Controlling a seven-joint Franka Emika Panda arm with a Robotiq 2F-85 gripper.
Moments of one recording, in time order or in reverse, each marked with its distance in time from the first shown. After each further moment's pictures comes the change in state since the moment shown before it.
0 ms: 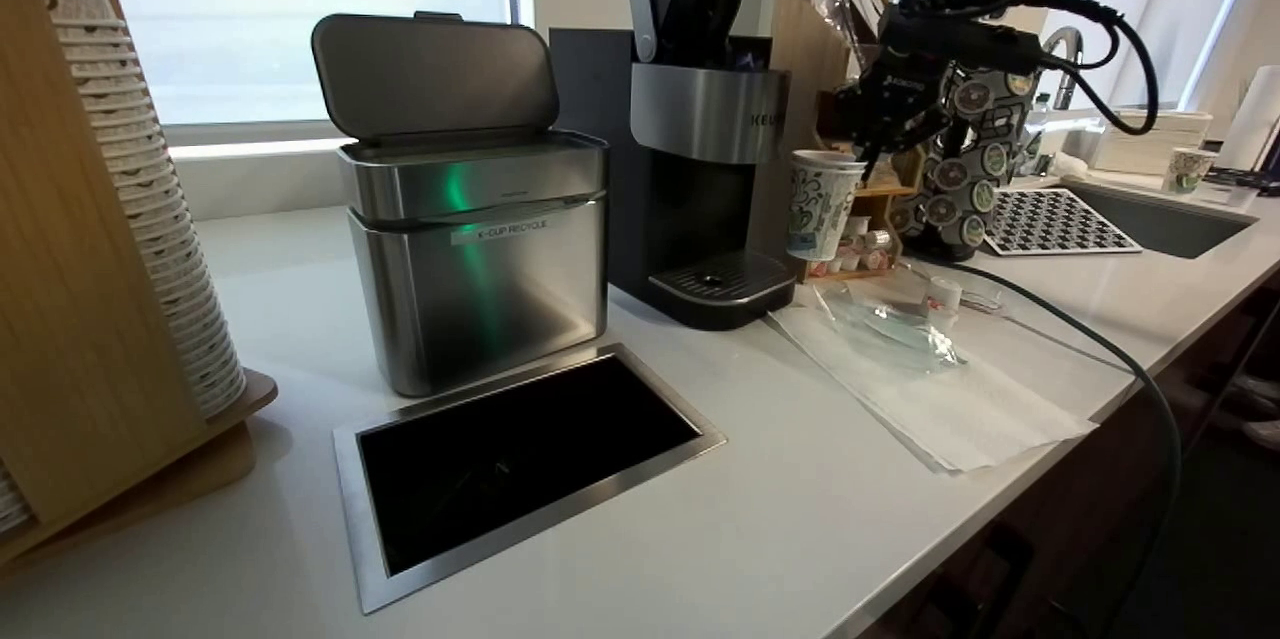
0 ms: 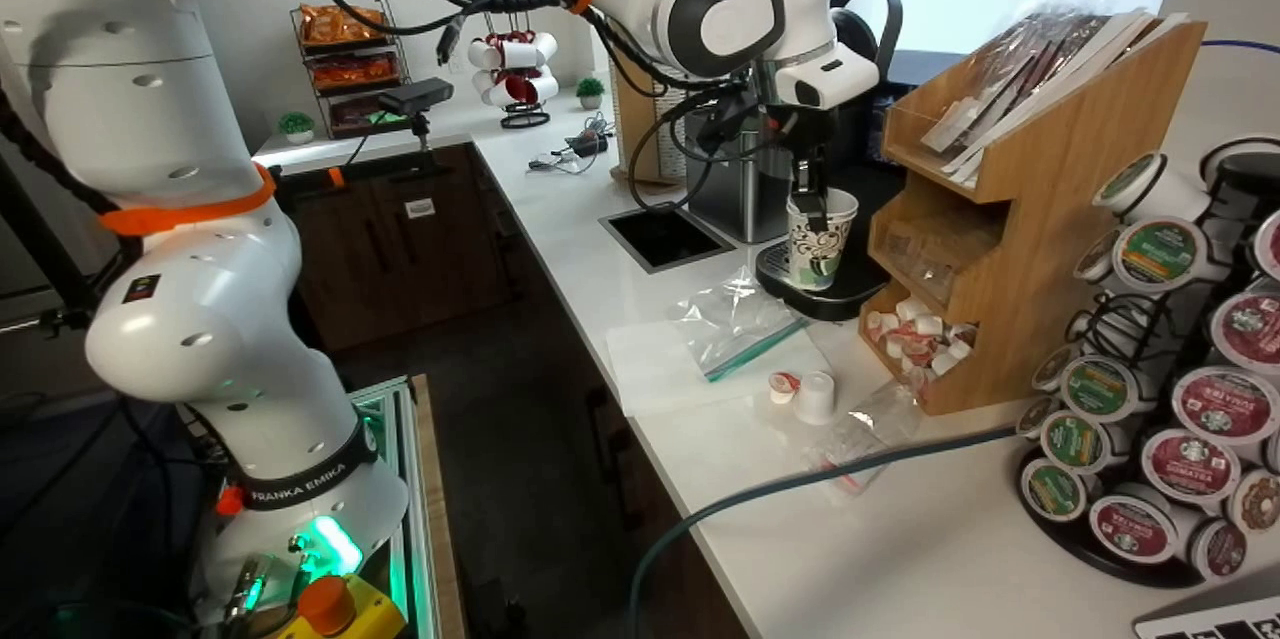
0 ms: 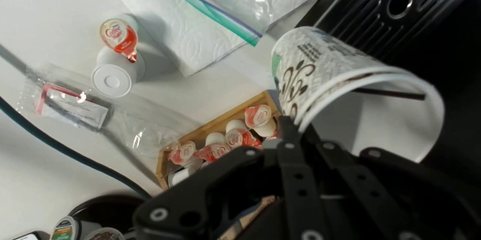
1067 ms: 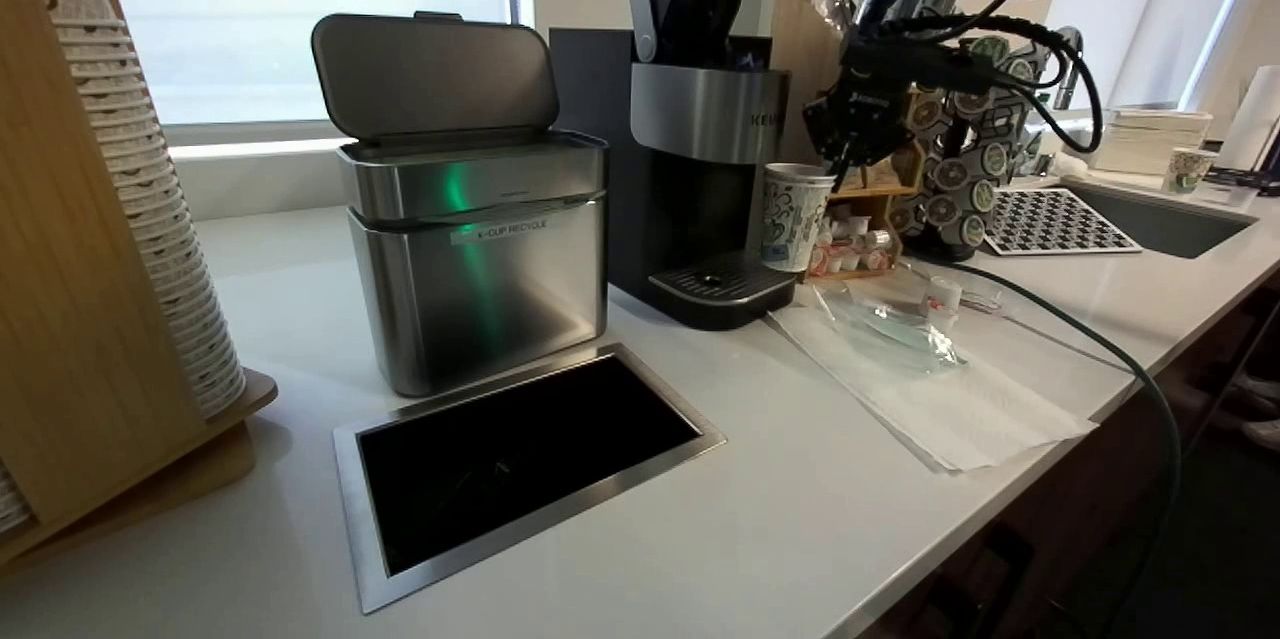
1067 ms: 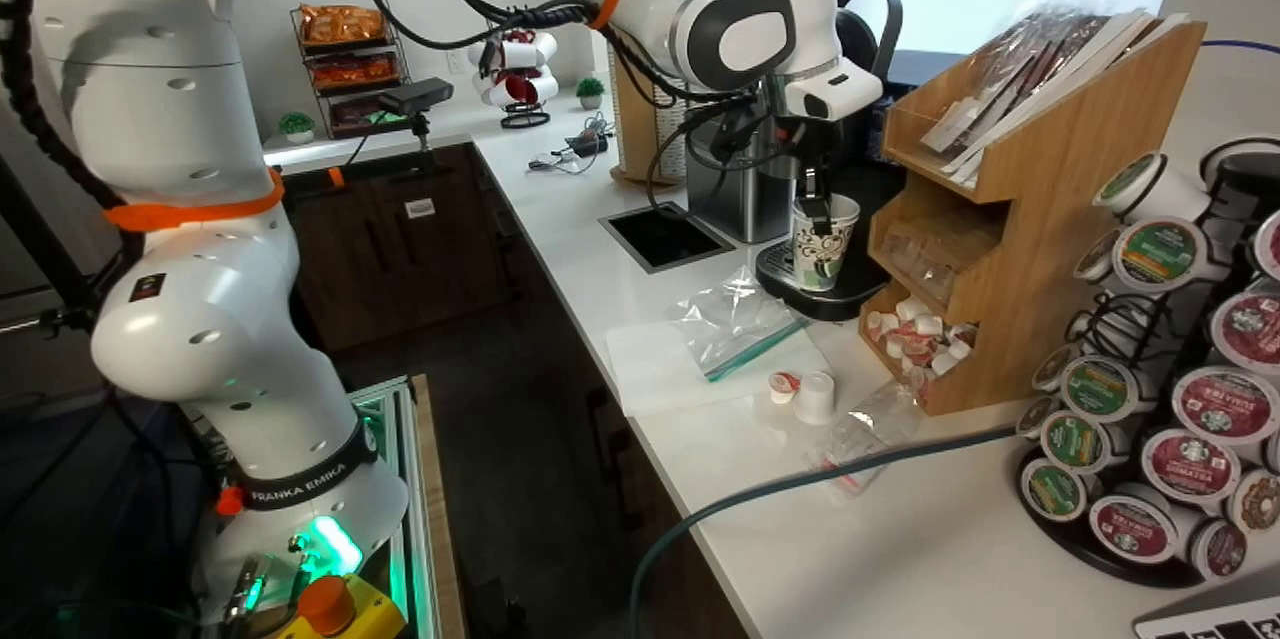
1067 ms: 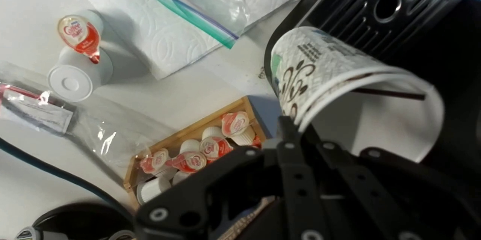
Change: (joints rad) arm 0.036 0.086 -0.003 0.065 -0.003 0.018 0.011
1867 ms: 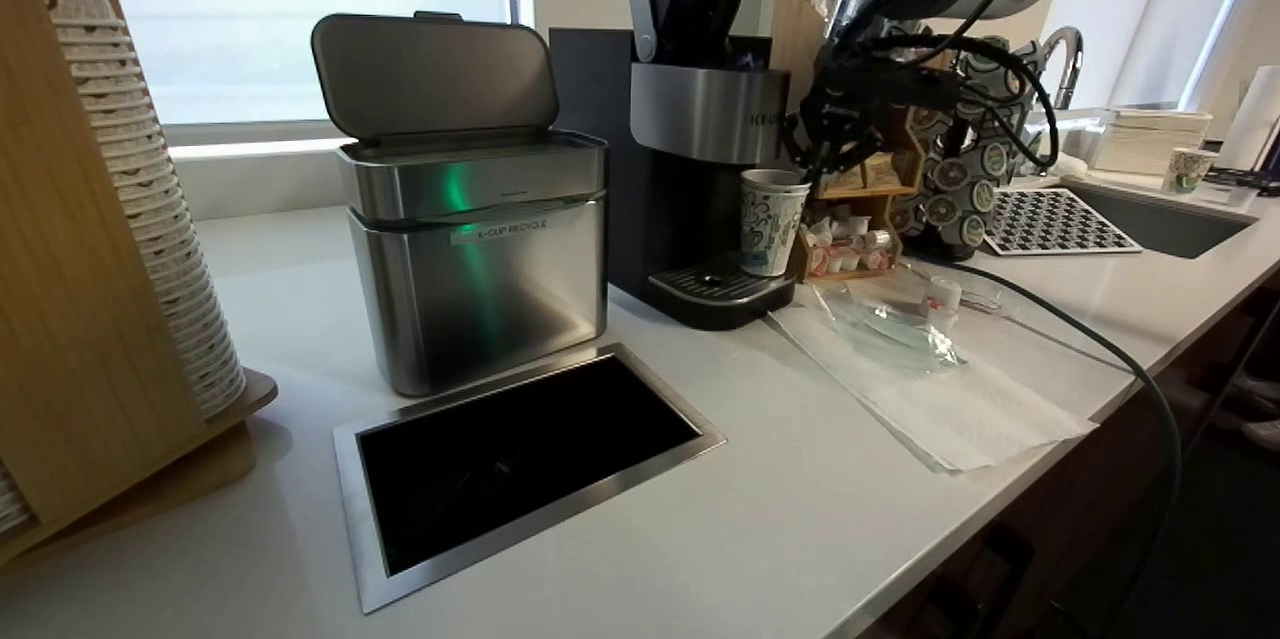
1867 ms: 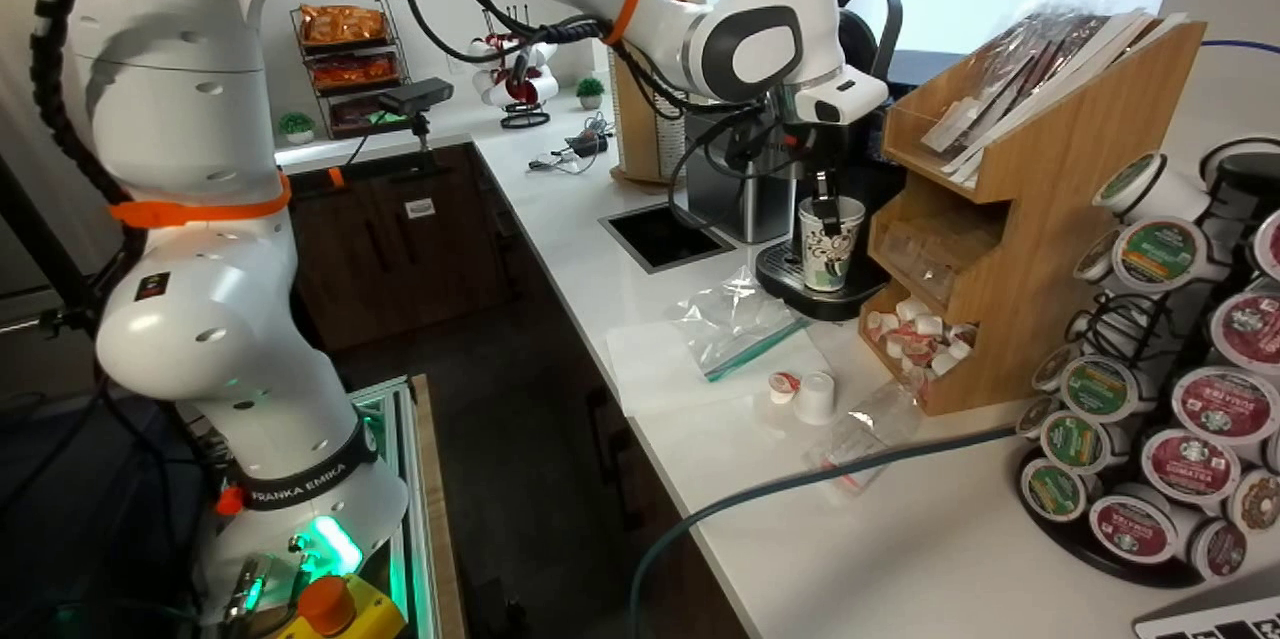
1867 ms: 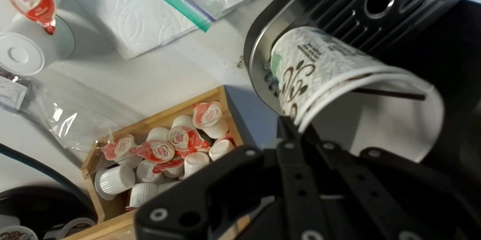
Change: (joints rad) arm 0.030 0.073 -0.005 0.056 -0.029 0.047 -0.040
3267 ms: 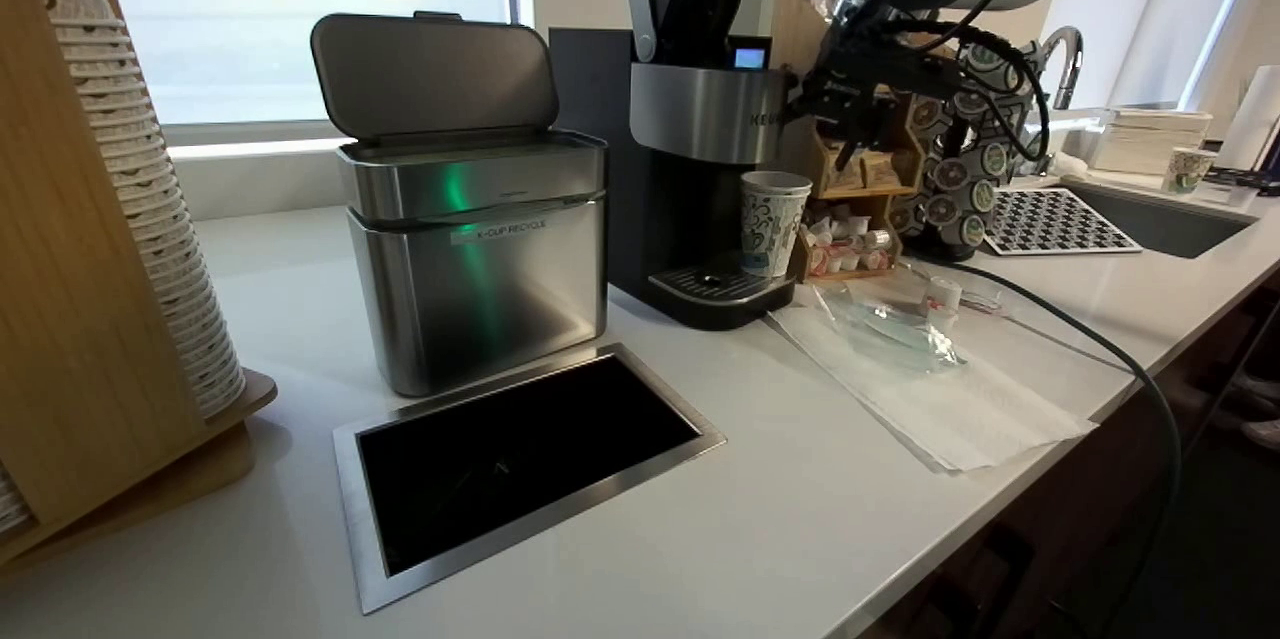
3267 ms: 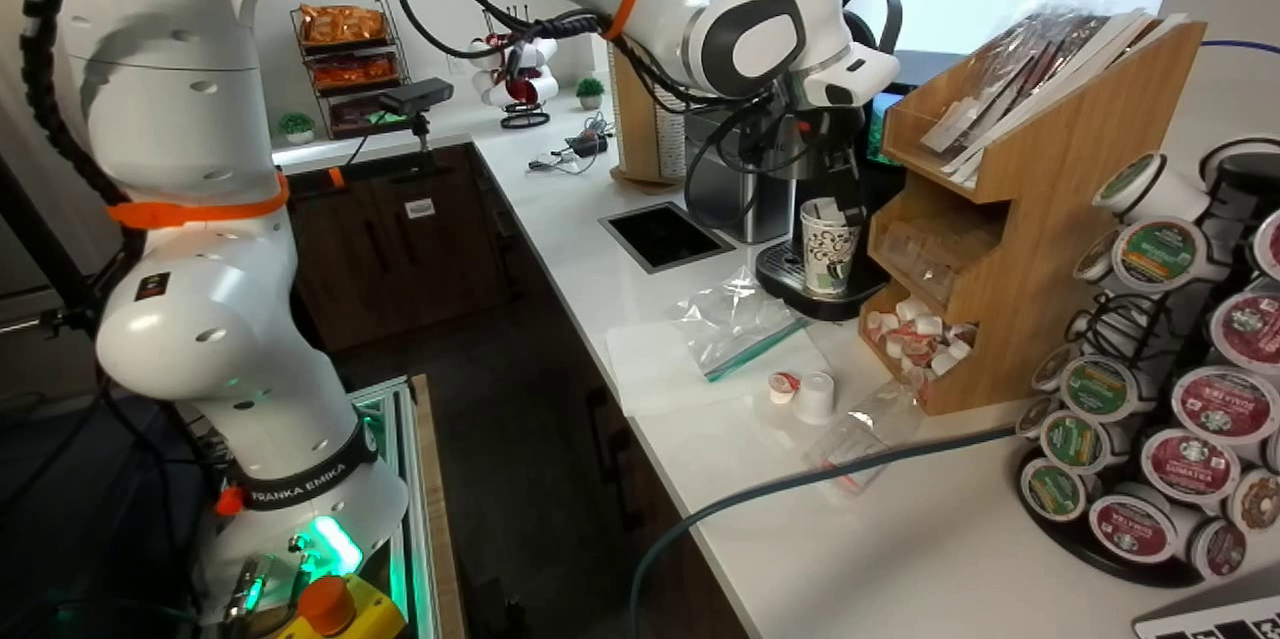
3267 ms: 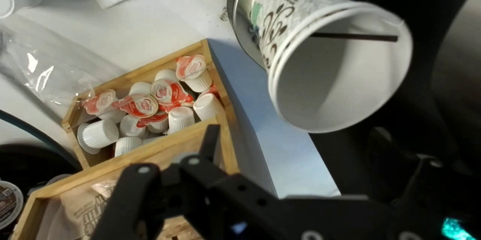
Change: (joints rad) arm 0.001 -0.020 -0.018 -0.006 0.004 0.107 -0.035
